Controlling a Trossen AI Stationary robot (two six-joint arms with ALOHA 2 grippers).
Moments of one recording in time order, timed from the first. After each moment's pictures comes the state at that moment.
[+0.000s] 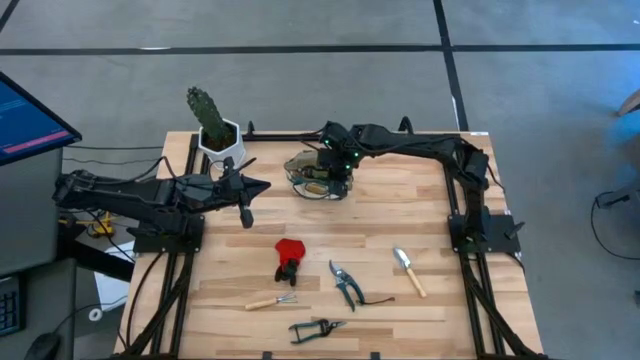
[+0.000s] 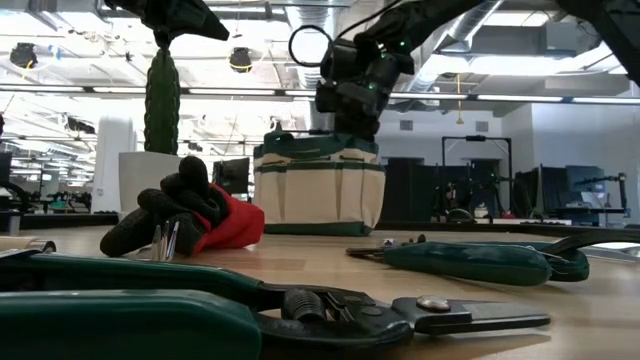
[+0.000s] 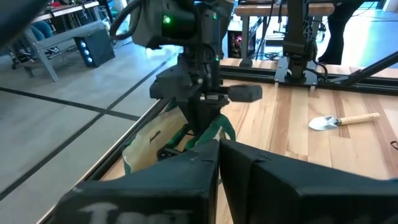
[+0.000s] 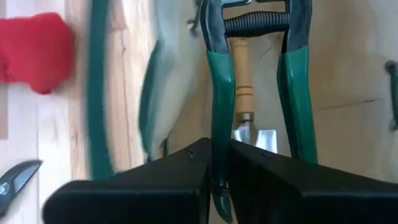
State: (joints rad) left arm -0.10 0.79 0.67 -0.16 -0.53 -0.05; right arm -0.38 1.99 1.64 -0.82 -0.26 -0.21
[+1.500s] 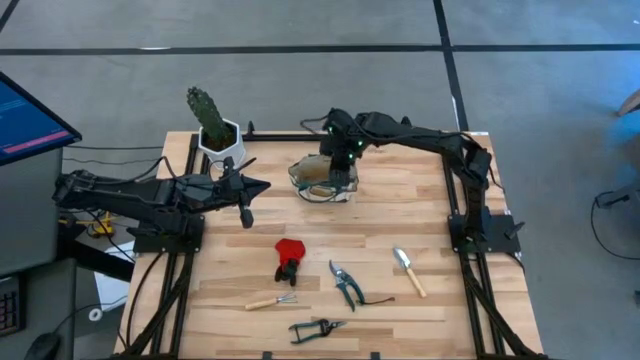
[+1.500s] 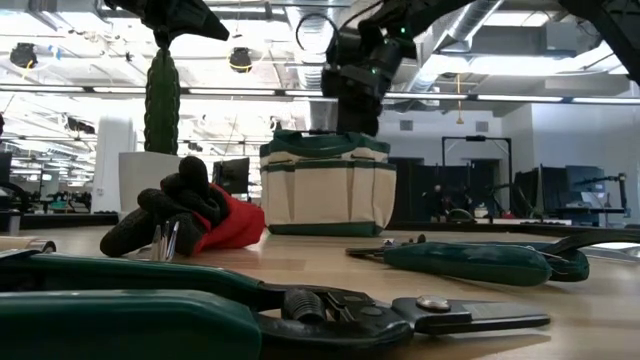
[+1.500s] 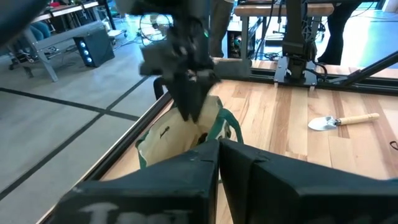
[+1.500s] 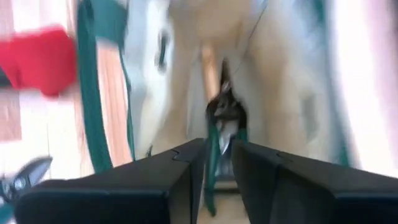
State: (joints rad) left arm -0.10 0.79 0.67 -0.16 -0.53 -0.05; right arm -0.42 1.97 1.76 -0.93 -0.26 -0.21
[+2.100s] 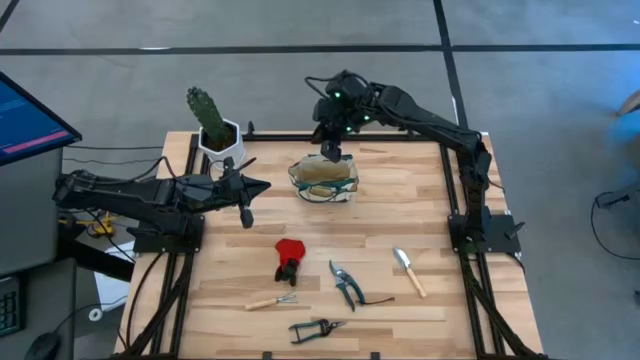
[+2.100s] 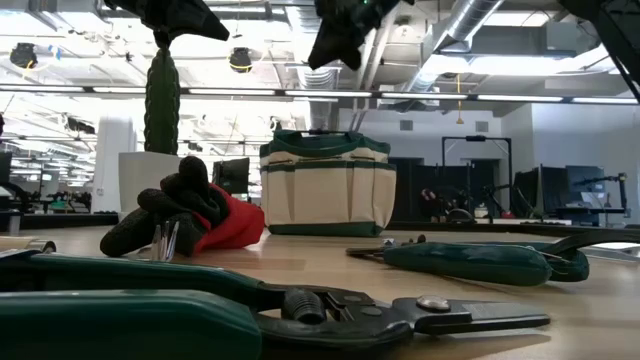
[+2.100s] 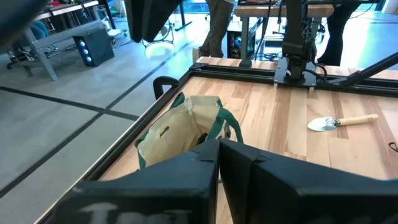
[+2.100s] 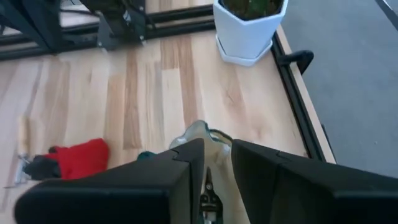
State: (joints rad) left arm -0.10 0.79 0.67 -0.16 -0.53 -0.06; right arm -0.42 1.97 2.17 -0.99 -0.26 -0.18
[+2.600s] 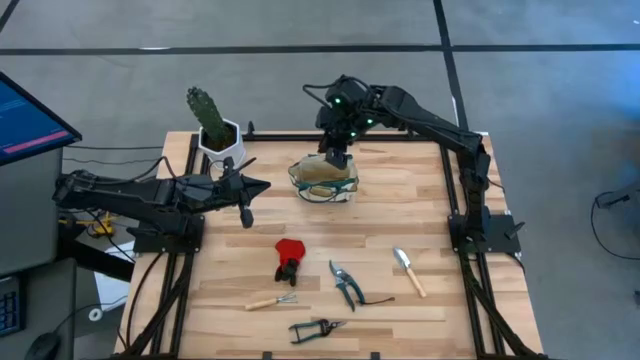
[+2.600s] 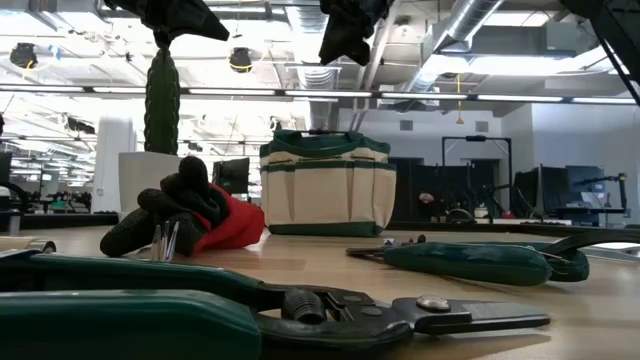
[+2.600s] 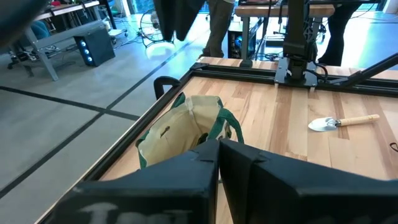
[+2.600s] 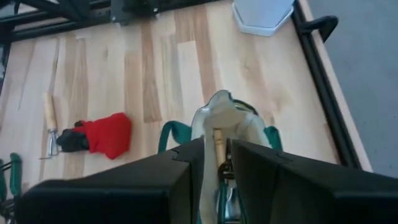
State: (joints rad) left arm -0.10 0.79 0.67 -0.16 -0.53 -0.06; right arm -0.37 1.97 2.23 -1.16 -0.26 -0.15
